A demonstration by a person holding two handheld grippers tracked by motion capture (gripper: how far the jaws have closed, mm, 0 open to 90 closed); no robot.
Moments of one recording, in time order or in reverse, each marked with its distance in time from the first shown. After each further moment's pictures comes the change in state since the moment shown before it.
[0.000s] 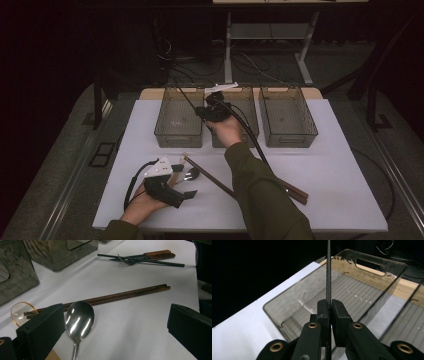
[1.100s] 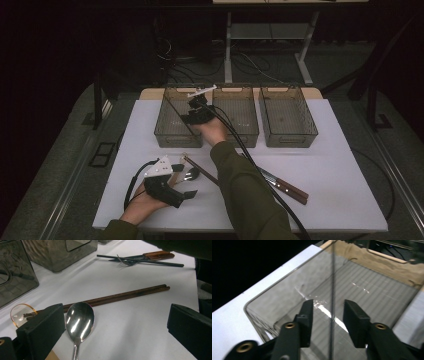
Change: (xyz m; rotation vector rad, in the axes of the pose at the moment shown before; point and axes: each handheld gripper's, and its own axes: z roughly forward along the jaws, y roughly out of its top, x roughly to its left) left arm 0.000 0.001 0.000 0.001 -0.003 0.011; right arm 0.010 -0.001 0.050 0.118 -0.038 -0.004
